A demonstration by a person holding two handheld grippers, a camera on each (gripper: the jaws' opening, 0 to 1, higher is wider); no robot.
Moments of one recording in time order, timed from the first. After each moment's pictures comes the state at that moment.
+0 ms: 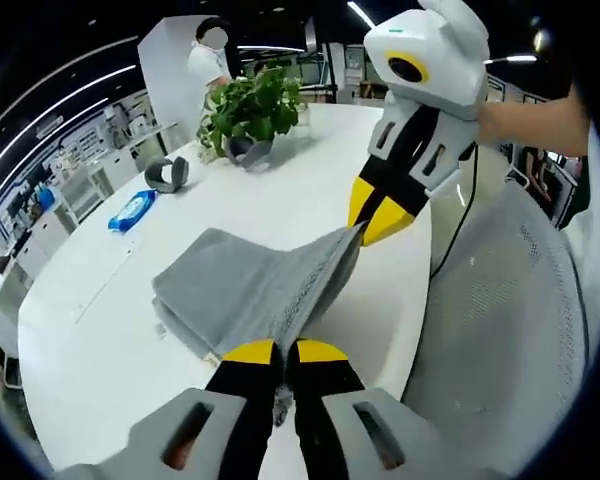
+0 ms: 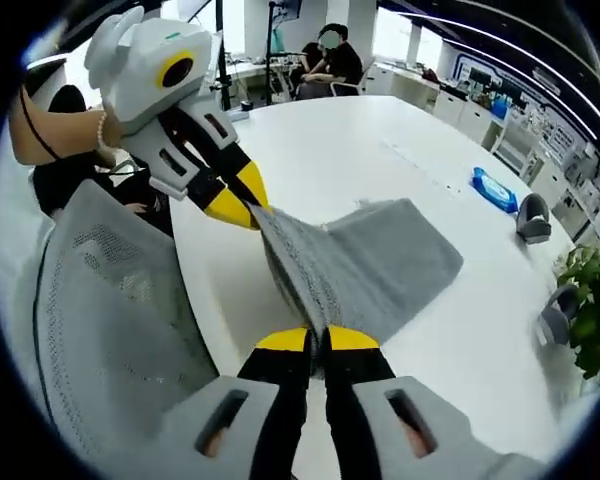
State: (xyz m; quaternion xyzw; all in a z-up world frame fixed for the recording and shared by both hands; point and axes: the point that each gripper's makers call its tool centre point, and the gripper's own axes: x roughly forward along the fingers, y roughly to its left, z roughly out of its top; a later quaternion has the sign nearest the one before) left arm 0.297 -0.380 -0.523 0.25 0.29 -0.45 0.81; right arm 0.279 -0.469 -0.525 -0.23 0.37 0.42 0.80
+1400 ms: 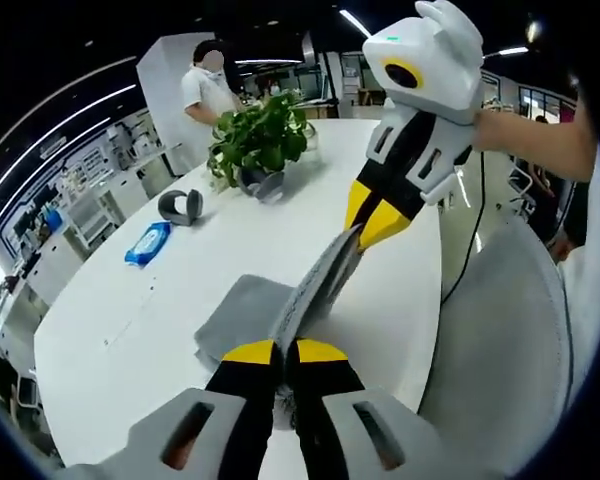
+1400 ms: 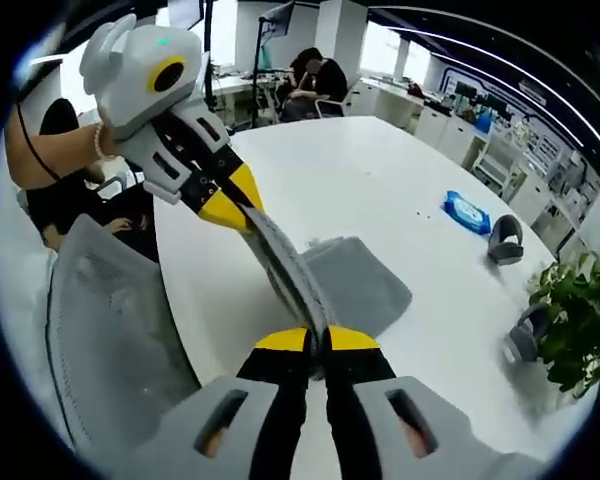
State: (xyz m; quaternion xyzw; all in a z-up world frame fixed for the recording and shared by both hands) left arm 0.345 -0.391 -0.471 0.26 0.26 -0.44 0.82; right arm 0.329 -0.479 -0.476 -0.23 0.34 0.39 0.83
